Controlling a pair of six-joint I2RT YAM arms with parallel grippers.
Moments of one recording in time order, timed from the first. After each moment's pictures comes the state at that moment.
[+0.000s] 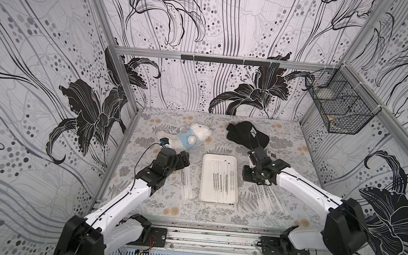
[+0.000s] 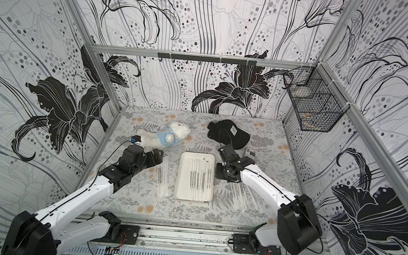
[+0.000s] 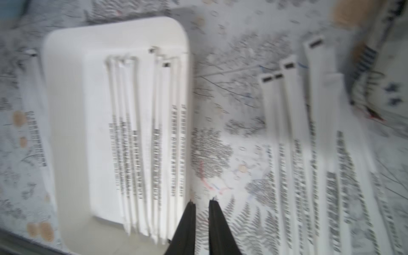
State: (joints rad) left arm -0.40 1.03 0.64 -0.21 -0.15 -0.71; right arm 0.51 1.37 0.92 -0.73 0.01 0.53
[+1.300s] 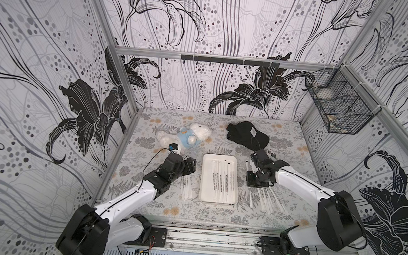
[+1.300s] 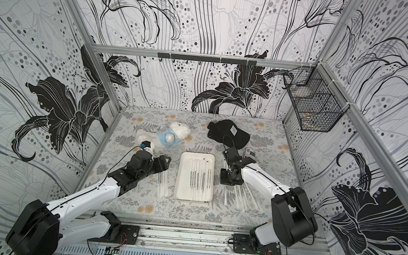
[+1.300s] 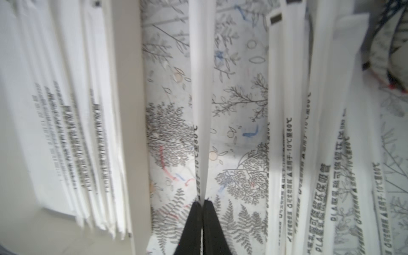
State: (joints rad) left arm -0.49 1.10 0.56 -0.07 -0.12 -0.76; right arm 0.51 1.45 0.95 -0.74 -0.09 0.48
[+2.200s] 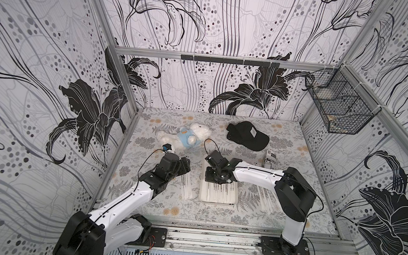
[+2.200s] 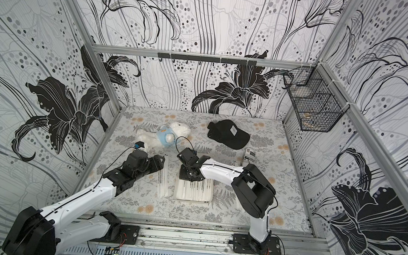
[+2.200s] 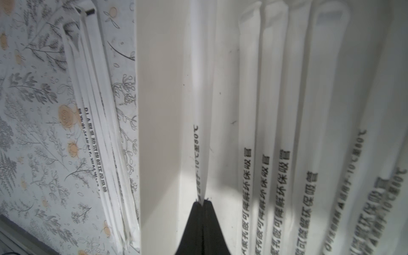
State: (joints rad) left arm -0.46 1.06 0.56 -0.17 -0.15 -0.78; right arm 0.90 1.90 1.26 -0.47 -0.02 0.87
